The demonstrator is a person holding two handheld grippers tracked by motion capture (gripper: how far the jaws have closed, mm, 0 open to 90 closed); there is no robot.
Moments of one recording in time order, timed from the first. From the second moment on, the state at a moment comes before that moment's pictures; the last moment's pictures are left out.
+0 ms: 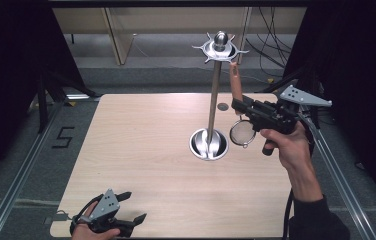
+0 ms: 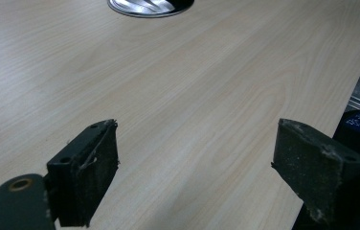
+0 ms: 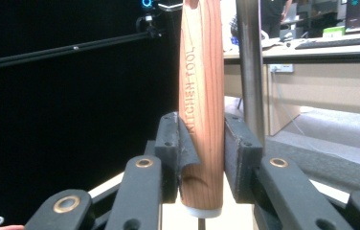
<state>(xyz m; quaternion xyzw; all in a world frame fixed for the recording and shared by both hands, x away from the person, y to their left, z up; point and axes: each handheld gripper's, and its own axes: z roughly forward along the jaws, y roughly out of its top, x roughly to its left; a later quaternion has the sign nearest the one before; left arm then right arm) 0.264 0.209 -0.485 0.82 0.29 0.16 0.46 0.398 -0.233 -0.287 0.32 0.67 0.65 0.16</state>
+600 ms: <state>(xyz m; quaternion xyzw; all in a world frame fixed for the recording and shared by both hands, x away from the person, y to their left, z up) 0.264 0.209 -0.485 0.82 0.29 0.16 0.46 0.414 -0.232 -0.280 0.33 0.67 0.65 0.16</state>
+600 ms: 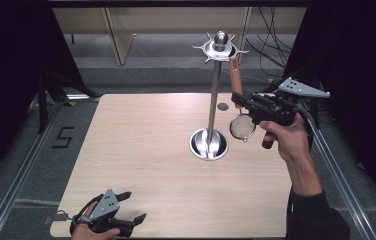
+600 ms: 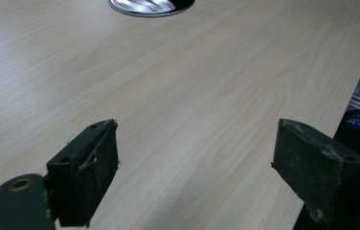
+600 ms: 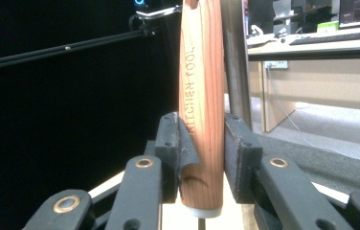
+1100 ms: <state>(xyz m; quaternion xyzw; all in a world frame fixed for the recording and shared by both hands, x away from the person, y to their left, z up) 0.264 0.209 -0.485 0.82 0.29 0.16 0.46 0.425 -0.226 -0.286 0.33 0.68 0.64 0.14</state>
